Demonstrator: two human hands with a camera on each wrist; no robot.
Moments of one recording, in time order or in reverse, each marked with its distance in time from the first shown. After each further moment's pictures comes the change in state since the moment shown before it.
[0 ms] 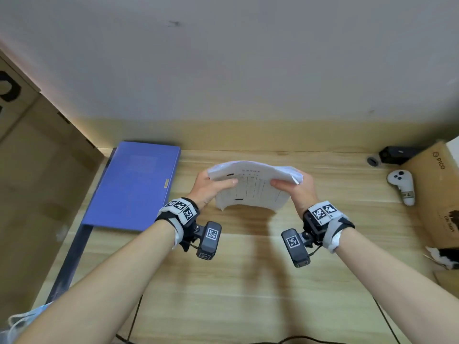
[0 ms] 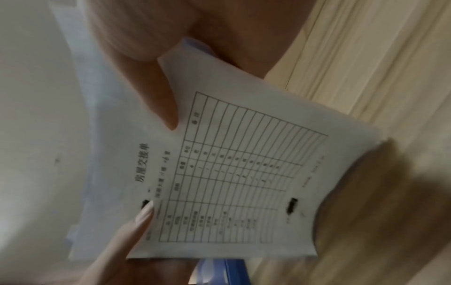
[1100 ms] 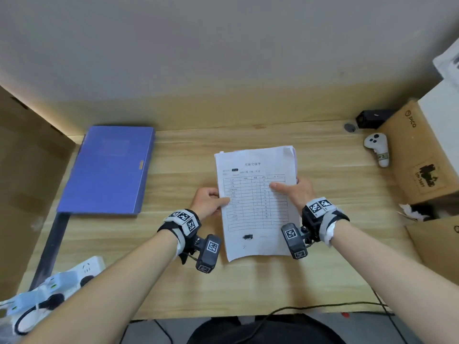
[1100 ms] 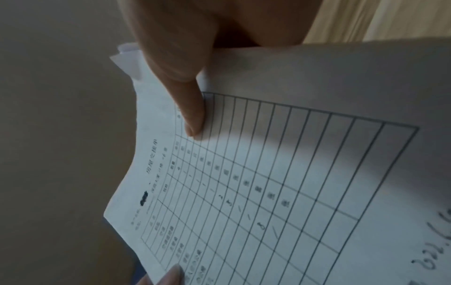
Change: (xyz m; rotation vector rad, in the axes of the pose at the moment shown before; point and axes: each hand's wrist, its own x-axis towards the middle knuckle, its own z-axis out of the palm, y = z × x) left_hand -0.042 -0.088 0.064 0.240 -0.011 -0.384; right_hand -0.046 0.085 -0.071 -0.087 0.215 0.373
